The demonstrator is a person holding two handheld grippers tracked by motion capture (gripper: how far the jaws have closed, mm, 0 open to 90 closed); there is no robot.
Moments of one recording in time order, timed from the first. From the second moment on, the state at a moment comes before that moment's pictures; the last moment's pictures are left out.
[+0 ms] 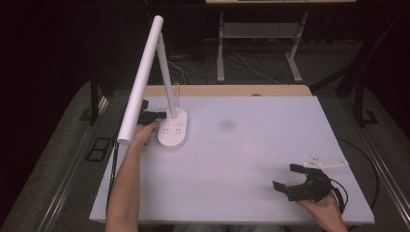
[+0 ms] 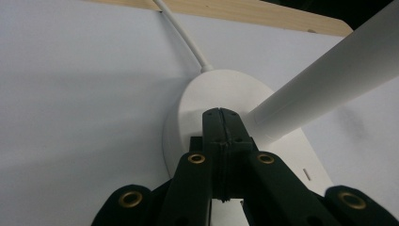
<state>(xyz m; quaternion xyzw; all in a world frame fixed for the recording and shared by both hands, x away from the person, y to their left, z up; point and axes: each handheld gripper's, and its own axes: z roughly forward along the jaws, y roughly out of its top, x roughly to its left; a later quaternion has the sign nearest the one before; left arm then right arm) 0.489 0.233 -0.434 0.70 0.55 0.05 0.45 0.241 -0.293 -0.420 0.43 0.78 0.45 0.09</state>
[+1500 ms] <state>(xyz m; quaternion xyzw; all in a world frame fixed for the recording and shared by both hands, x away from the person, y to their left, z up) 0.474 0.231 -0.407 0.70 0.56 0.08 0.45 0.239 -0.299 -0.416 0.43 0.77 0.46 0.10</state>
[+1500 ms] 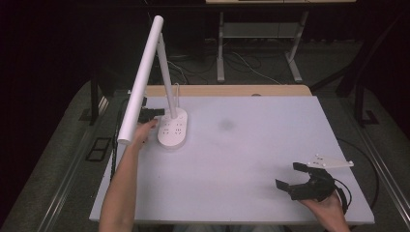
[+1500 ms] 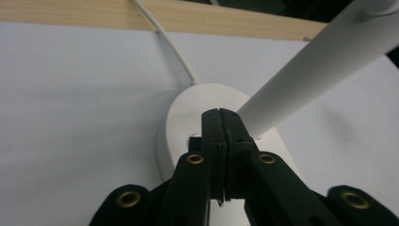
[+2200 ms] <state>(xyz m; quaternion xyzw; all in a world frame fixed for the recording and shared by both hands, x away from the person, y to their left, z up) 0.410 0.259 -0.391 0.68 0.52 0.10 0.50 0.238 -0.301 -0.415 0.43 0.77 0.46 0.10</state>
